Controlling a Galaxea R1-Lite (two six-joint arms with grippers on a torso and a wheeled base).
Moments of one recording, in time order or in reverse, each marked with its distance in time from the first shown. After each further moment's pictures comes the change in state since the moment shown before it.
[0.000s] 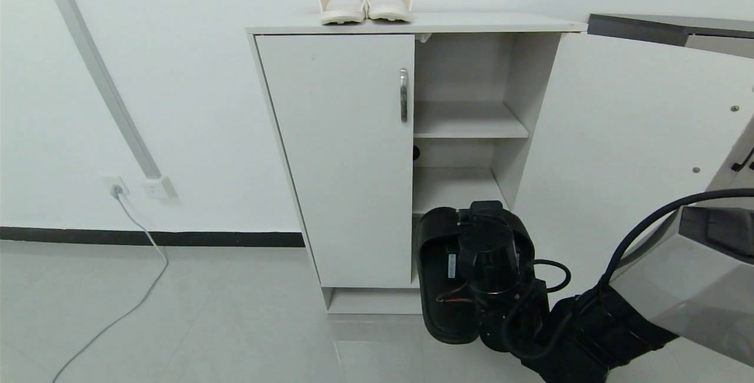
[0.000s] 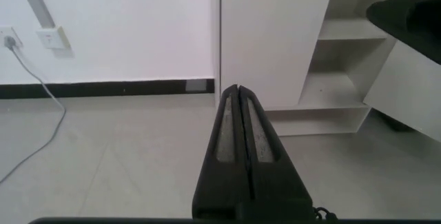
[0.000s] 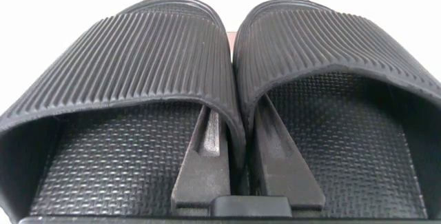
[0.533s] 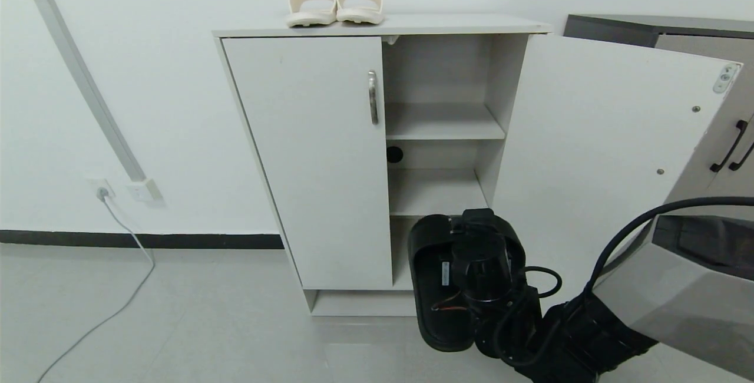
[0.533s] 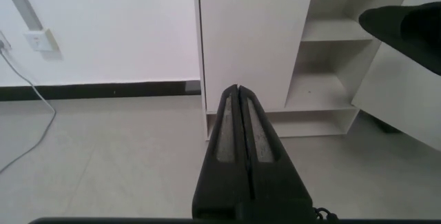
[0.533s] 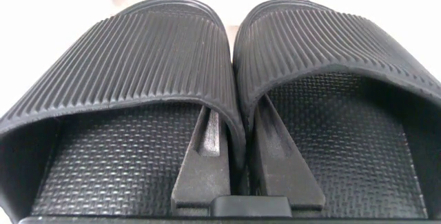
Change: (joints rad) left arm 0.001 0.000 0.000 0.000 -0.001 0.000; right arm 0.005 0.045 -0.003 -0.035 0.052 0.004
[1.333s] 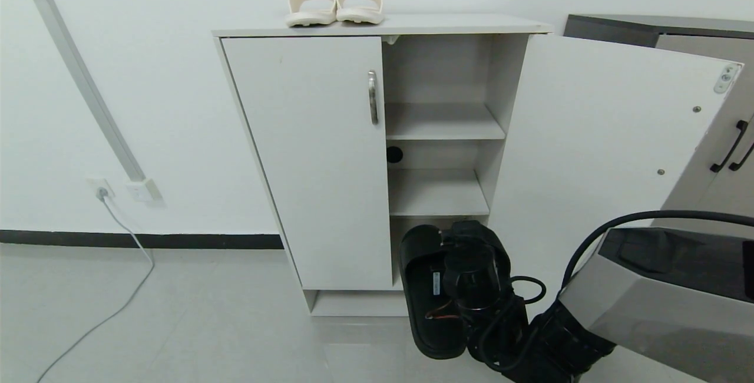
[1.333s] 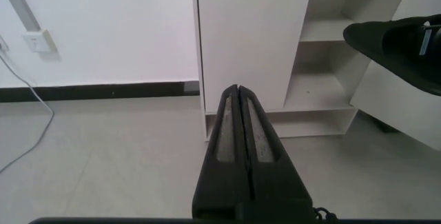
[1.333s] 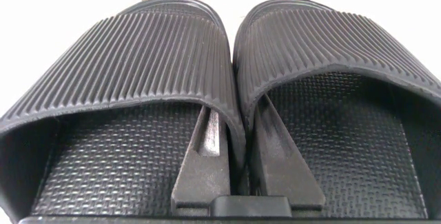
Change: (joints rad) left arm 0.000 0.001 0.000 0.000 -0.001 0.001; right arm 0.008 0.089 -0.016 -0.064 0.060 -0.006
